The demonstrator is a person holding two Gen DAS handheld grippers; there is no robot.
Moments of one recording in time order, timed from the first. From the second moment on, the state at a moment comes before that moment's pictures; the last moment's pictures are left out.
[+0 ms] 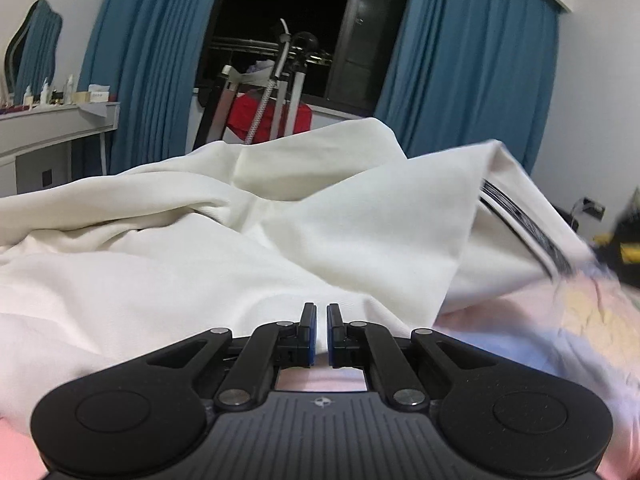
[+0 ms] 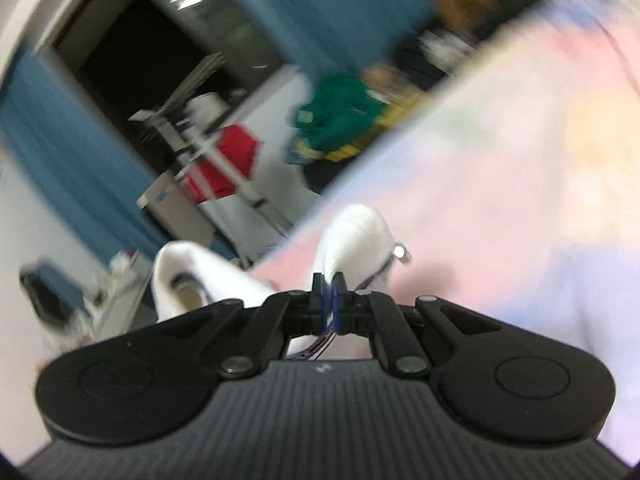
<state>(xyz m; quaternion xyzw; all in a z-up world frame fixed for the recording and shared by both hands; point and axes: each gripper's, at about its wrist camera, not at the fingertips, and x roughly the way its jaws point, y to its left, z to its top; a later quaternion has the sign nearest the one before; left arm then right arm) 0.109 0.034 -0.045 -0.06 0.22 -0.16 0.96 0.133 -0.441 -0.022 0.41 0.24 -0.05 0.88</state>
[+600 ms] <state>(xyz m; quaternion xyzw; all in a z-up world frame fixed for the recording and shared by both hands) 0.117 0.088 -0.069 -0.26 0.32 -0.11 0.90 0.086 -0.476 -0.149 0.66 0.27 -0.06 0.70</state>
